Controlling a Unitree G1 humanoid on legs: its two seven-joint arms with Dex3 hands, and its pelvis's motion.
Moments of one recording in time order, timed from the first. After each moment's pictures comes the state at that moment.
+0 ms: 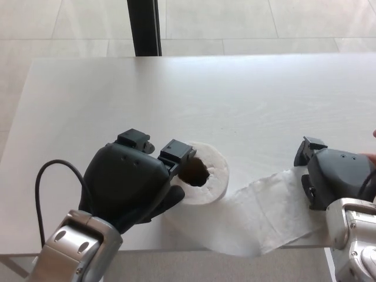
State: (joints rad) left_arm -0.03 0.53 -0.51 -0.41 1.12 0.18 -0.12; right_arm -0.19 -0.31 0.36 0.18 -0.93 0.43 -0.11
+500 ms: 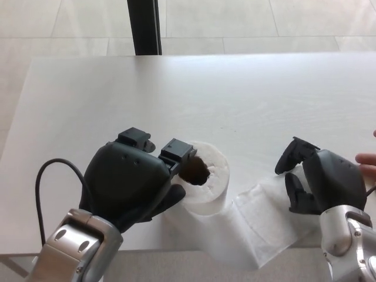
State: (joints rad) left_arm -0.04 0.52 -0.51 -0.41 1.12 0.18 -0.12; right_arm -0.13 -0.17 0.19 0.16 -0.74 0.18 -0.19
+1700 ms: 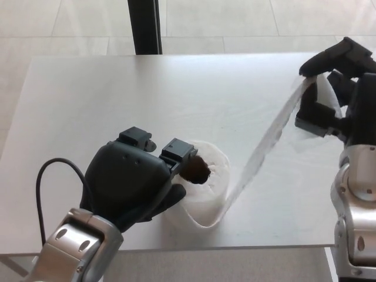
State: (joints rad) left_arm -0.04 0.53 -0.51 -0.40 1.12 0.17 -0.11; right_arm -0.29 0.10 -0.11 -0.15 -0.25 0.16 -0.18
